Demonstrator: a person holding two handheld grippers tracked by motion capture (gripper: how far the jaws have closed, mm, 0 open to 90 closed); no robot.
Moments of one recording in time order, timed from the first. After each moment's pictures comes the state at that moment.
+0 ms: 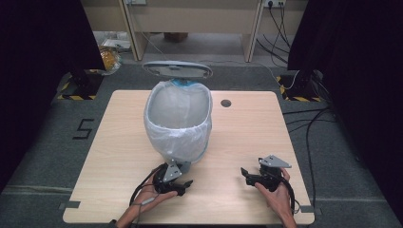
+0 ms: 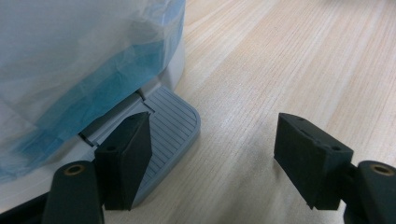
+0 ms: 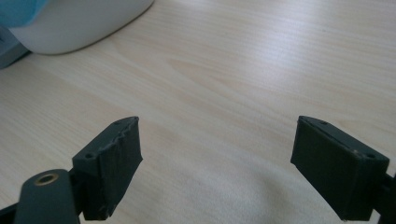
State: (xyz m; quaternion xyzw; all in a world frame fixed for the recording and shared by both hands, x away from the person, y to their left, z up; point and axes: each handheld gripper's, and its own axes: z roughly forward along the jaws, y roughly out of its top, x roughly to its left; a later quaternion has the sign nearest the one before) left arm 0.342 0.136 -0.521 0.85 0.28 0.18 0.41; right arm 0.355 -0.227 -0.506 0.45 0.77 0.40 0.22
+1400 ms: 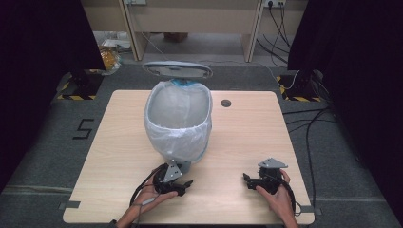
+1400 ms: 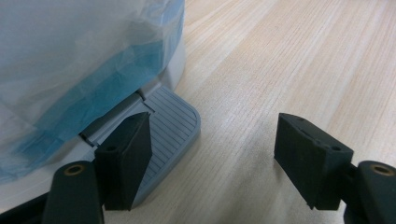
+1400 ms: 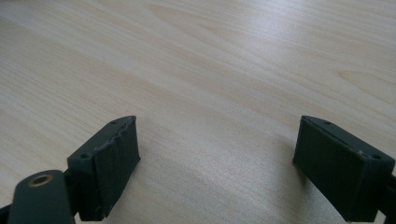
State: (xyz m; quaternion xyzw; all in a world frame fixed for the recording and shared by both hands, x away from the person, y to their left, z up) left arm 0.340 0.134 -0.521 0.85 0.28 0.18 0.41; right arm 0.354 -0.231 -0.517 0.47 0.79 0.34 0.20
